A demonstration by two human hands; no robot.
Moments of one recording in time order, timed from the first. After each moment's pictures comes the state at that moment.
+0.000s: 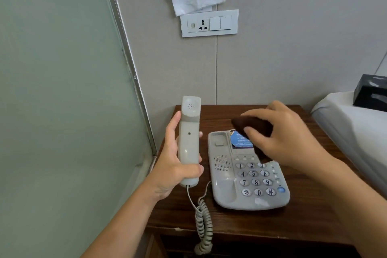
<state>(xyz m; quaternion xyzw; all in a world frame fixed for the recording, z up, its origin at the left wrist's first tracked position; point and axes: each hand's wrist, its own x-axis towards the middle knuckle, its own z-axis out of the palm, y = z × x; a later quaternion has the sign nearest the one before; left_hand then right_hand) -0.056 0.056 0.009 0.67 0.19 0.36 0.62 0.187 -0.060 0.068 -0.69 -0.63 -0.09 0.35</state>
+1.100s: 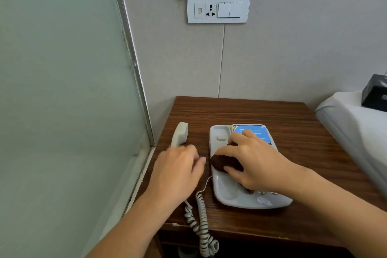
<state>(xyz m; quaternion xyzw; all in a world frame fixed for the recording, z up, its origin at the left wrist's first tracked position) -0.054 0.038 -0.003 0.89 0.41 0.22 0.05 0.150 -0.038 0.023 -0.63 -0.77 -0.04 0.08</state>
